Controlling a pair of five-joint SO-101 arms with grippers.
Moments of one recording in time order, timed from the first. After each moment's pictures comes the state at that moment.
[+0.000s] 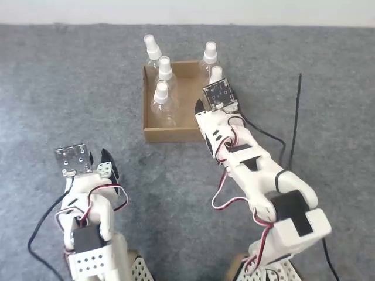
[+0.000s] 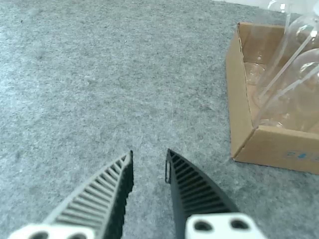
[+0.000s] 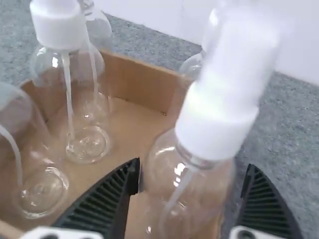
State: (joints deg) left arm -19.4 -103.5 97.1 52.5 5.8; right arm -22.7 5.0 46.2 -16.7 7.1
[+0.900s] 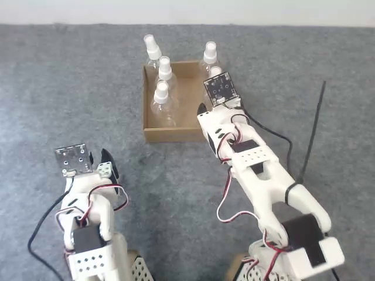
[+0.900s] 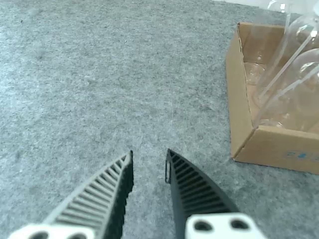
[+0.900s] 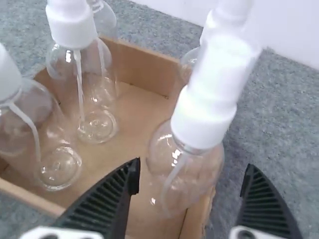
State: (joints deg) left arm -19.4 -103.5 97.1 52.5 5.8; right arm -22.8 -7.4 46.4 2.3 7.1
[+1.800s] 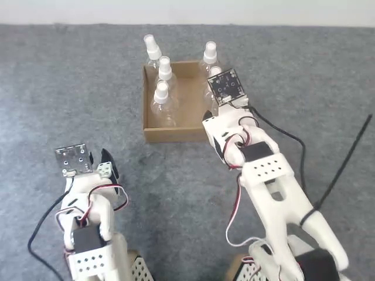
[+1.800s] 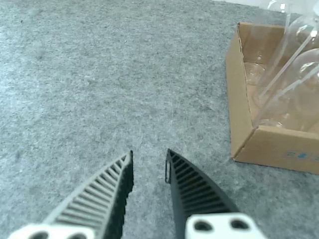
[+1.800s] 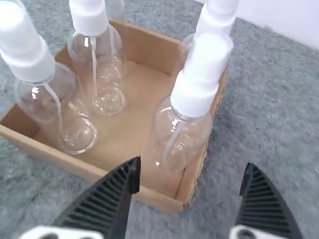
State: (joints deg) left arm -19.4 -103.5 97.1 52.5 5.8; right arm -22.8 -25.6 46.4 26.2 7.1
